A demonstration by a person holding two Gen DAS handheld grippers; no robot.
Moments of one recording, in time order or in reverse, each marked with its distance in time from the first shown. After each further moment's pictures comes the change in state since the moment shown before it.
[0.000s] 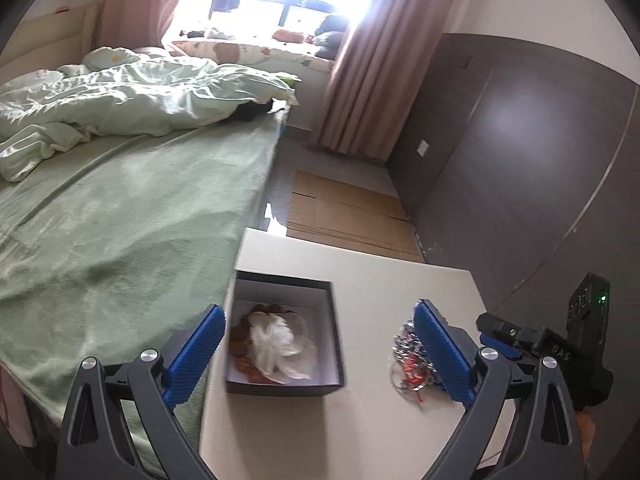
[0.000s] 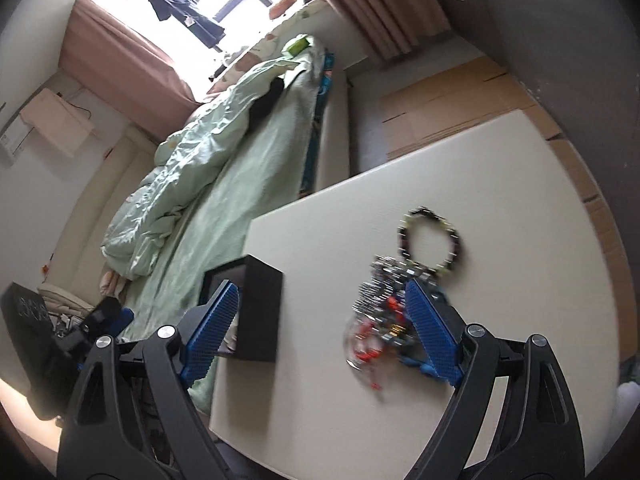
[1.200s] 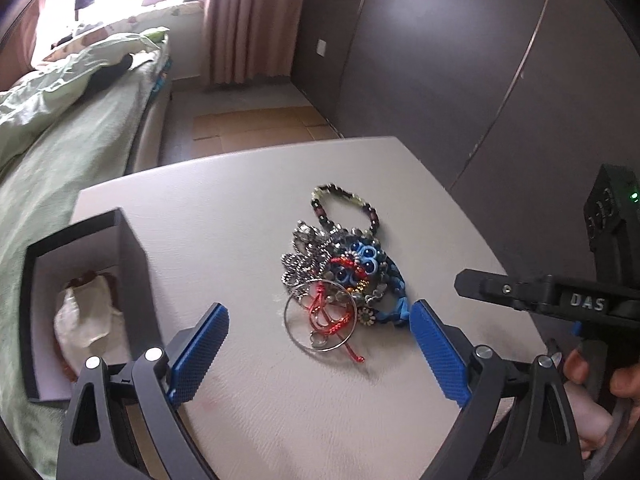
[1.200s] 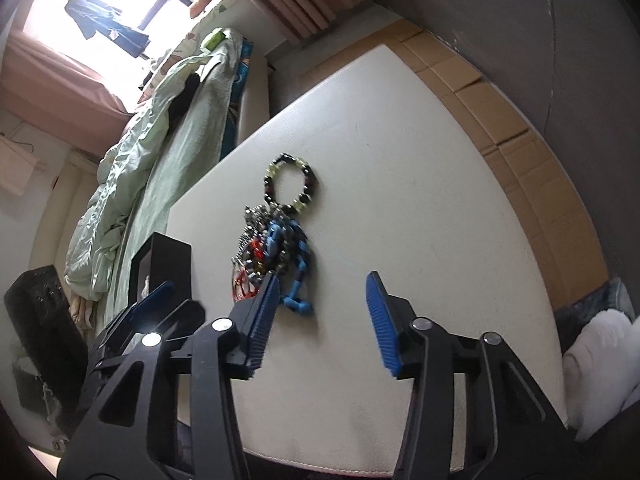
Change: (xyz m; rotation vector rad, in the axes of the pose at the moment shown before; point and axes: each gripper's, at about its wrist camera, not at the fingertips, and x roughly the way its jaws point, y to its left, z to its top) left arm 0.131 -0.104 -0.076 0.356 0.281 -0.183; right arm -0.022 -0.074 -0.039 0.181 0.066 -0.180
